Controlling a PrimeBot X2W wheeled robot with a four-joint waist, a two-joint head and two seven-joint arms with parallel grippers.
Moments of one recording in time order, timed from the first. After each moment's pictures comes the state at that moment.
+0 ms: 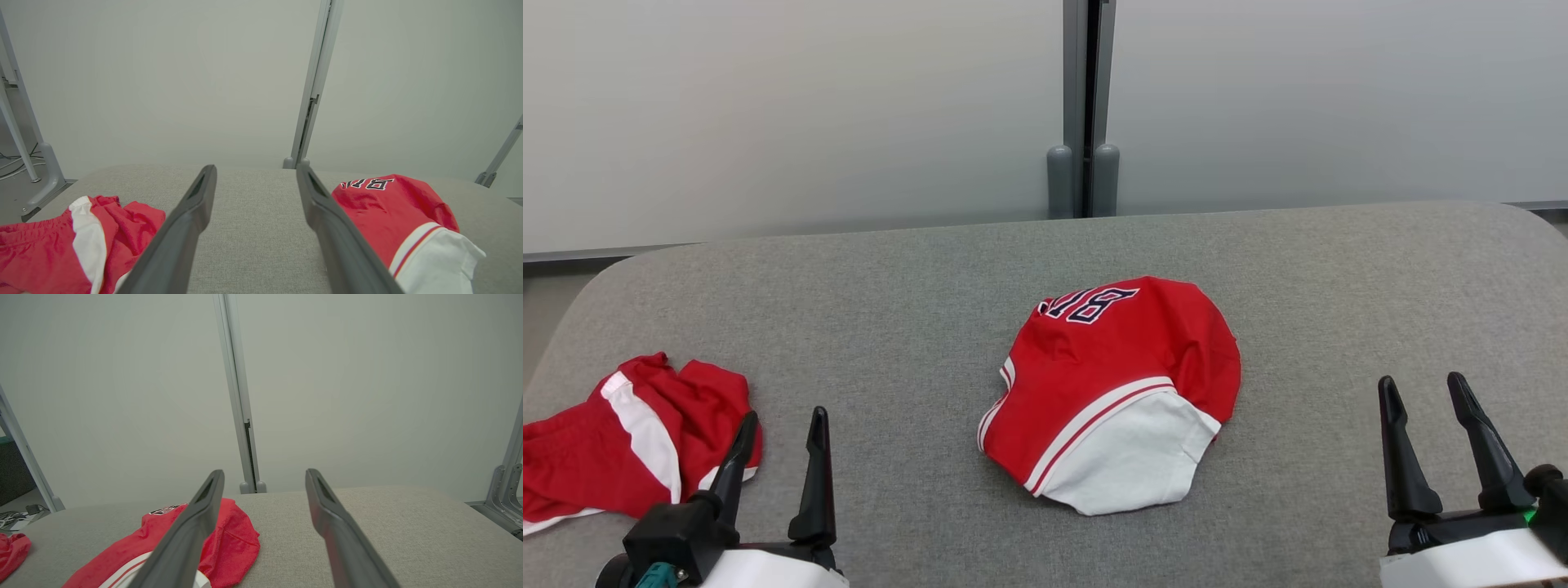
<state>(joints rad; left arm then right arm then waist) 0.11 0.29 -0.26 -0.13 -0.47 0.24 -0.14 0.09 -0.11 0.03 -0.11 0.28 0.13 -0.17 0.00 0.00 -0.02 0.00</state>
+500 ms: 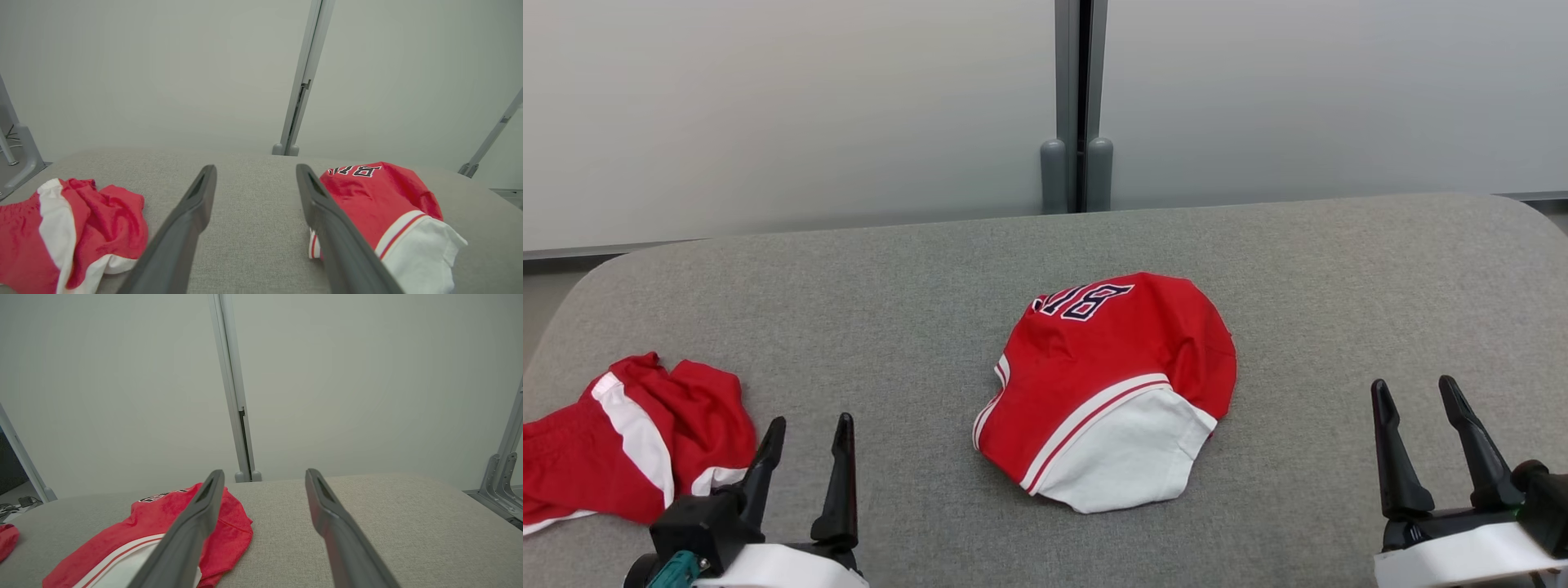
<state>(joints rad) 0.09 0.27 -0.28 -0.11 -0.49 0.24 -0.10 0.07 -0.12 0.04 -0.03 0.28 0.13 -0.18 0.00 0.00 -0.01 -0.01</state>
